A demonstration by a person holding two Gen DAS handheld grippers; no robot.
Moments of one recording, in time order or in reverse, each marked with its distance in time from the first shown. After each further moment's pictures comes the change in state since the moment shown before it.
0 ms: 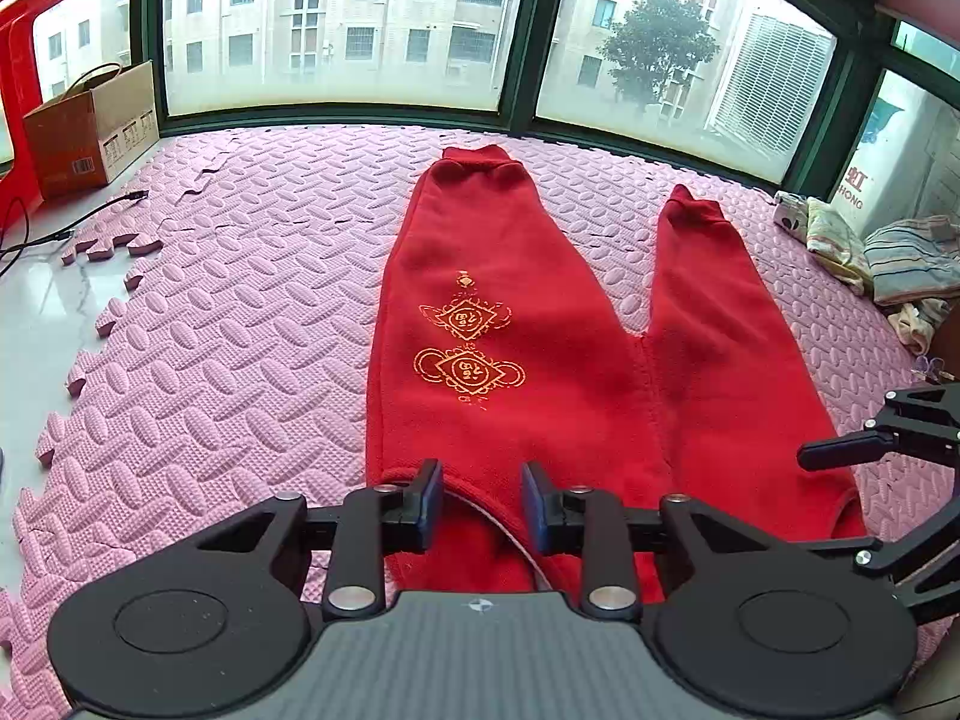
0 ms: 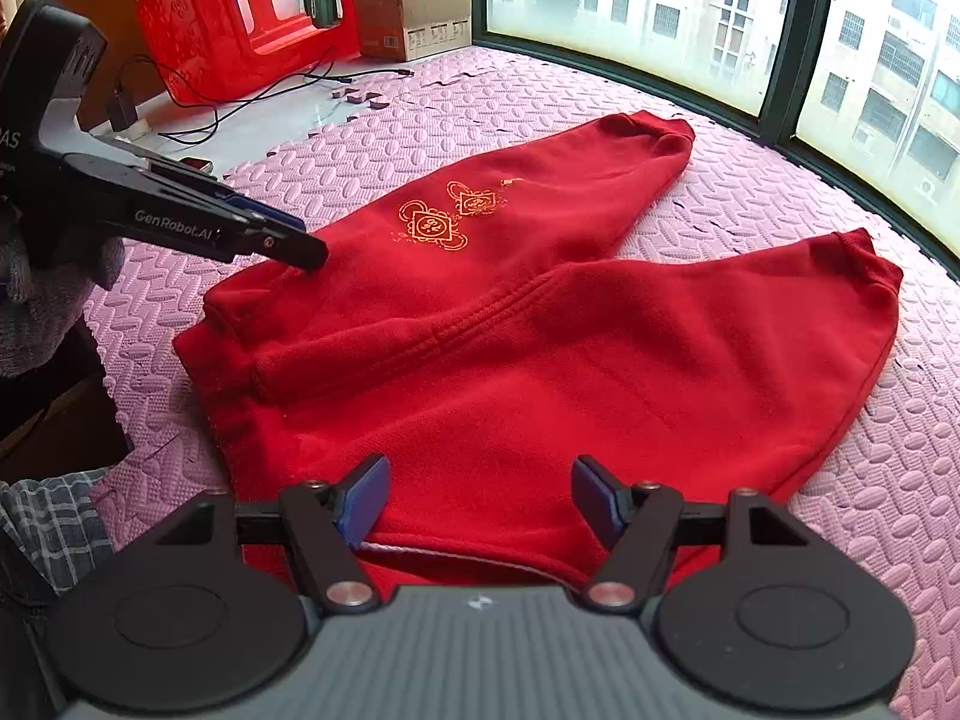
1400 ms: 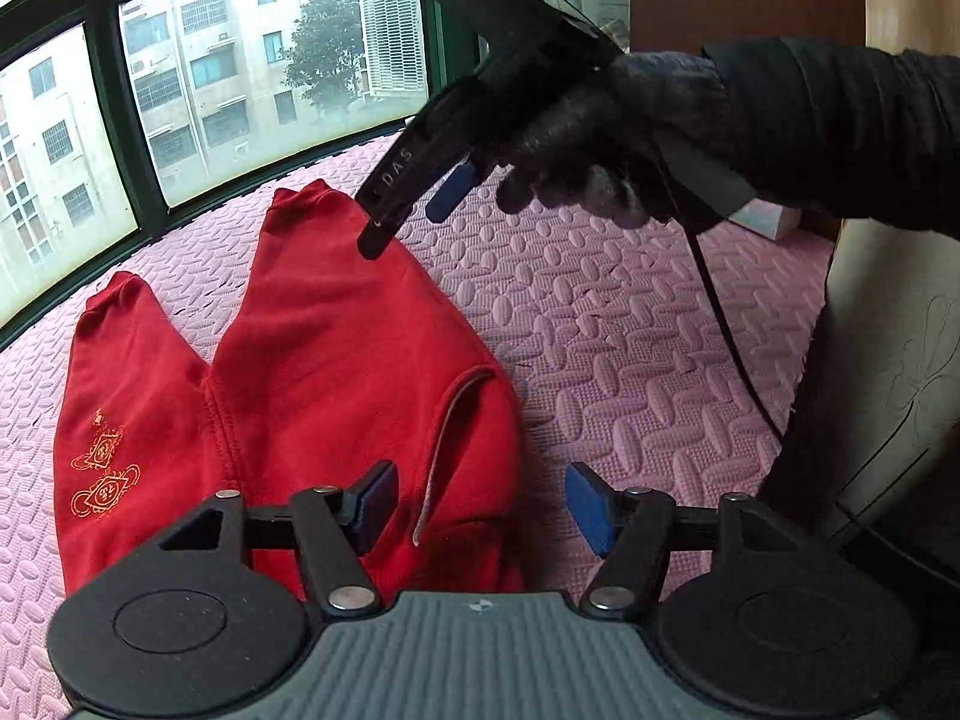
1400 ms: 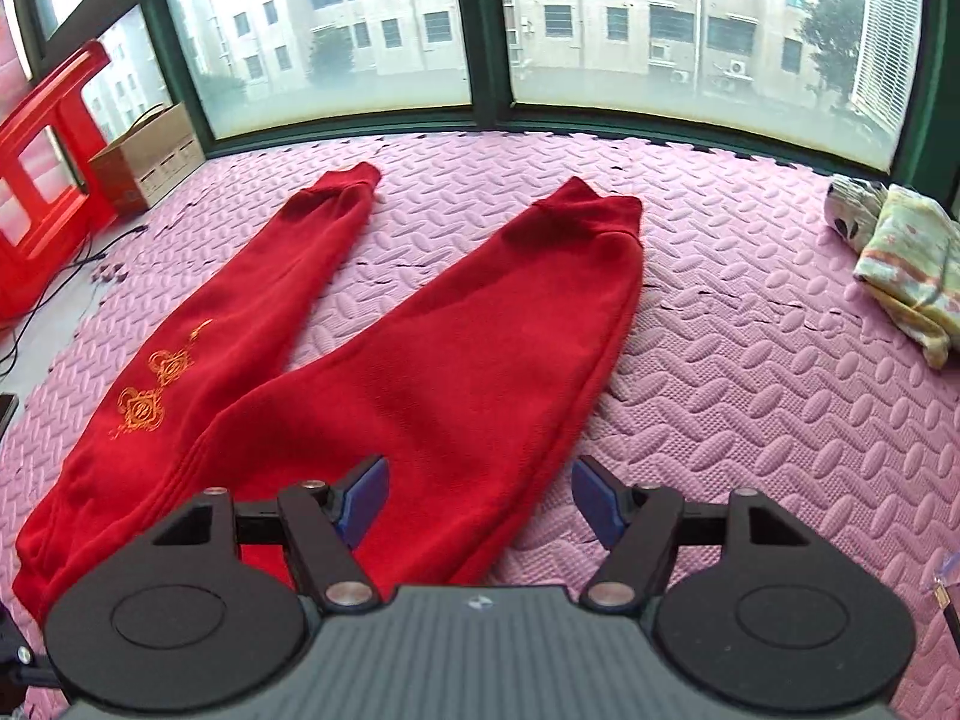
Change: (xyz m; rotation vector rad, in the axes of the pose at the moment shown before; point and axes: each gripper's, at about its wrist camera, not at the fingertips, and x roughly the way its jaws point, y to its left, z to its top) left arm -0.018 -0.165 -0.062 0.625 -0.033 -0.317; right arm -0.006 -0.161 0.005 0.472 -0.100 -0.201
